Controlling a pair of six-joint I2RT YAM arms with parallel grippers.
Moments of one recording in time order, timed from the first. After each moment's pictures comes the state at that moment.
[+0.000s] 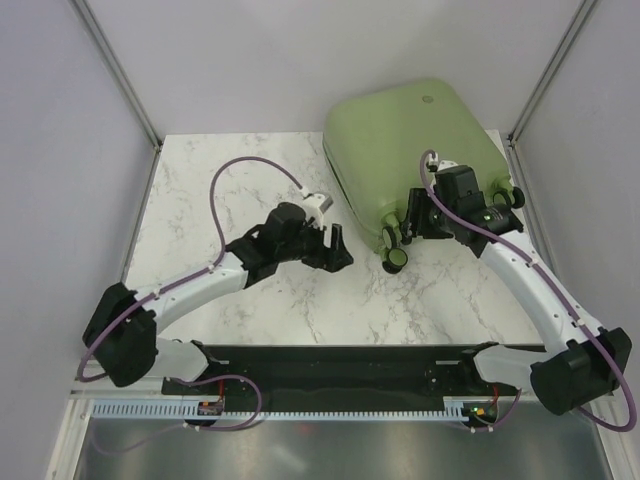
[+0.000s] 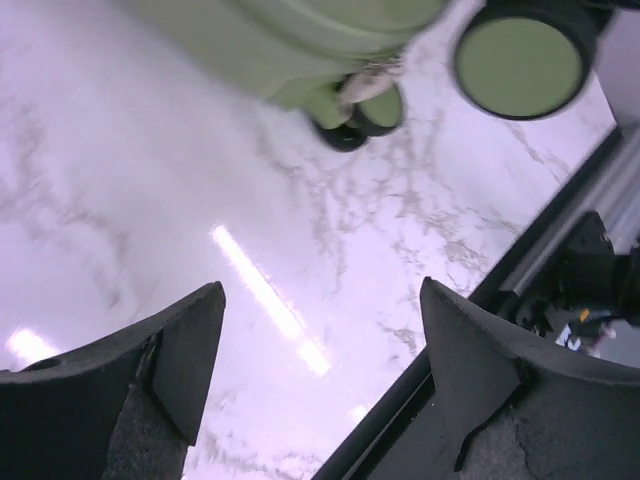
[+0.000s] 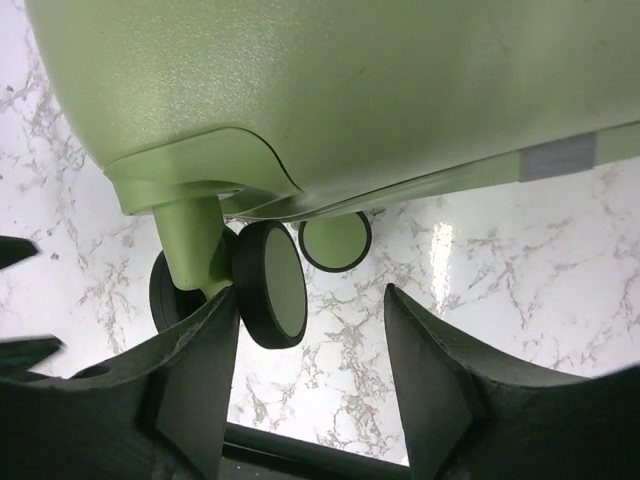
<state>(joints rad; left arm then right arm) -0.77 1.39 0.91 -0.04 0.24 -0.43 0.35 1.23 1.18 -0.75 -0.01 0.35</state>
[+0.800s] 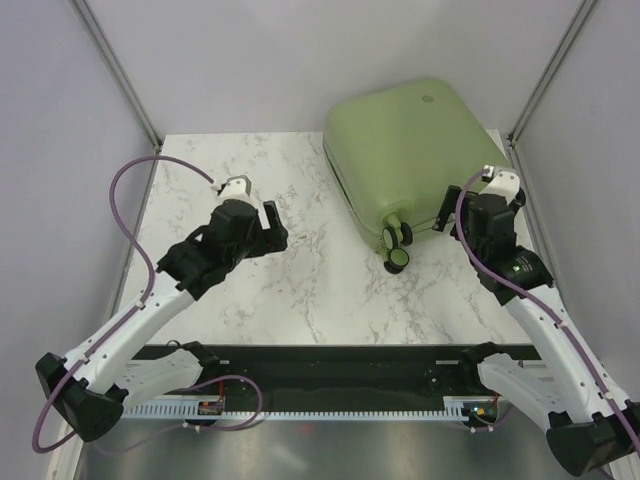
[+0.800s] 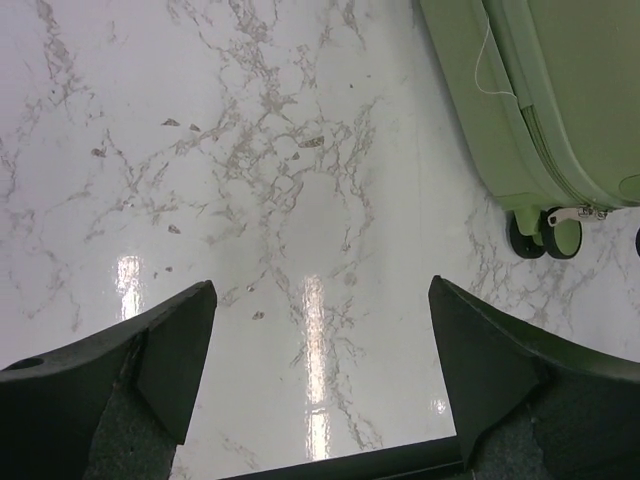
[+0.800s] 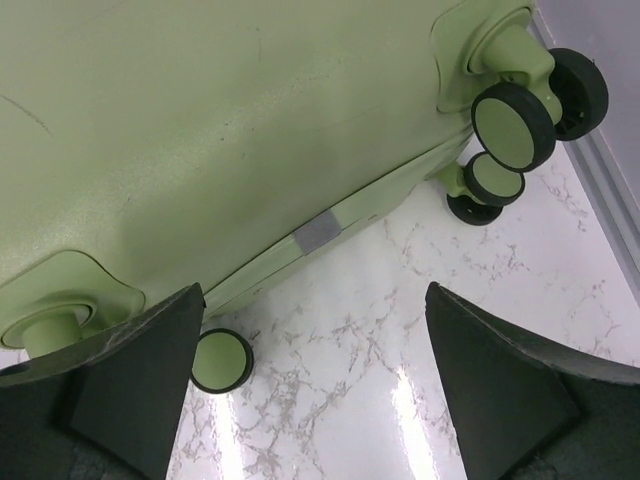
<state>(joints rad) -0.65 1.01 1.02 -0.64 -0.33 -0.62 0.33 0.89 0.95 -0.52 0.46 0.35</state>
